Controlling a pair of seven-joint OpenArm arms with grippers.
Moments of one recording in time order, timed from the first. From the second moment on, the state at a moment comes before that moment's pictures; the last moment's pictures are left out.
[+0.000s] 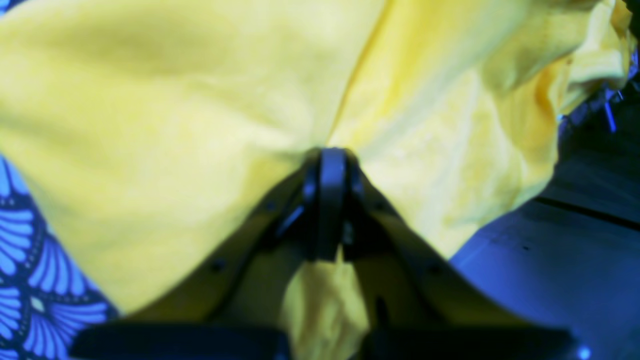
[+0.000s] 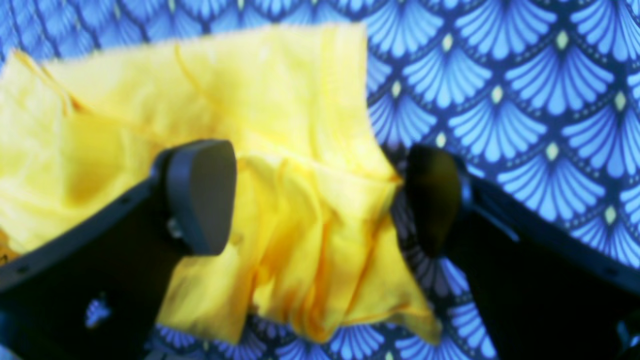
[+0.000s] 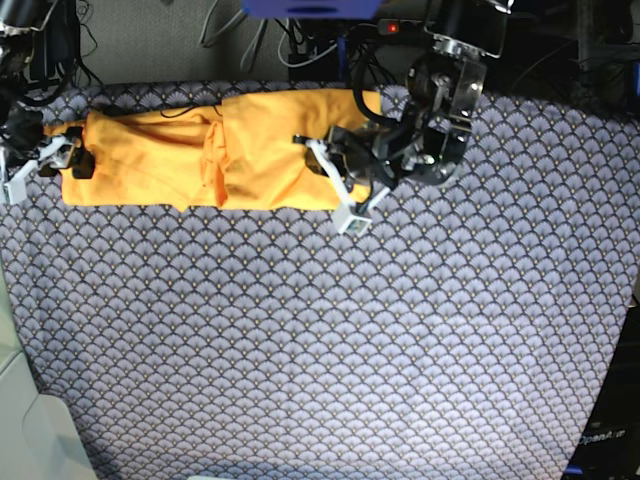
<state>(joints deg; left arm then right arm) 2.0 -2.4 14.8 90.0 -31.2 -9.2 65.2 -13.6 24.8 34.7 73.4 38.2 39.7 -47.0</state>
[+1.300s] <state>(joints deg) 6.1 -9.2 -3.0 99.9 -41.6 -9.4 76.4 -22.0 15.0 32.4 109.7 36.4 39.5 -64.0</state>
